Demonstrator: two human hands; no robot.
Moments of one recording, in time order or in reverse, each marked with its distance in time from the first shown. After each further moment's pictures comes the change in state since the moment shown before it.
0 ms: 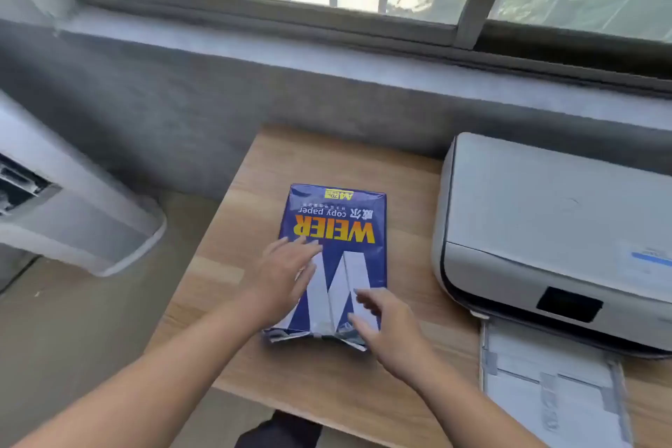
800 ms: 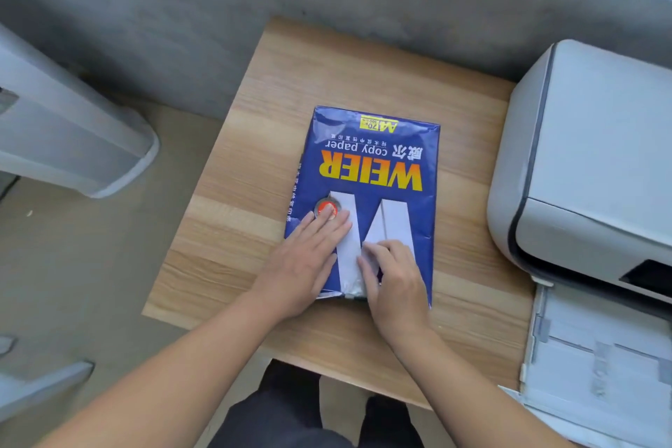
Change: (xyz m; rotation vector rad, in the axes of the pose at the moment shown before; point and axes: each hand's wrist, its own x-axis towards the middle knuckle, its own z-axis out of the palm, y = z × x) left_hand -0.029 -0.052 0.094 -0.022 -0.020 0.118; right_hand 0.044 0.015 0.092 -0.268 0.383 -0.123
